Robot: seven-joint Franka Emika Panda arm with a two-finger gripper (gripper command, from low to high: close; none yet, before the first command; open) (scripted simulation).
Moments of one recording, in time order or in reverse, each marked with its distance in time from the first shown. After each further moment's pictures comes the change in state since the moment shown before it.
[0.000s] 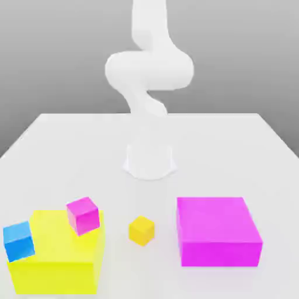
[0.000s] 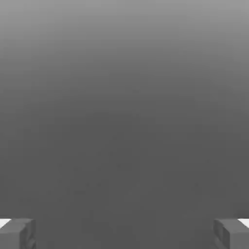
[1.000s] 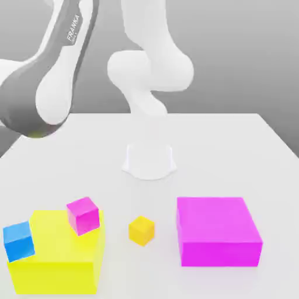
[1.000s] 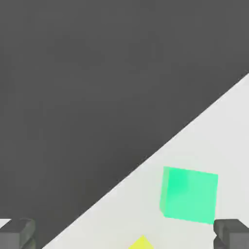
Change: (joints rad) arm -0.323 1.101 -0.185 0.224 0.139 0.193 0.096
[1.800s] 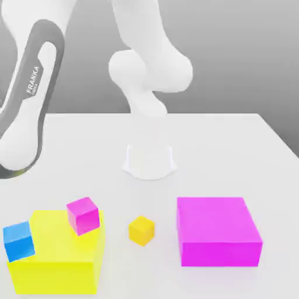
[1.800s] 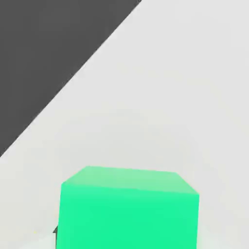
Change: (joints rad) arm -0.111 -0.070 -0.027 -0.165 0.036 -0.004 -0.141
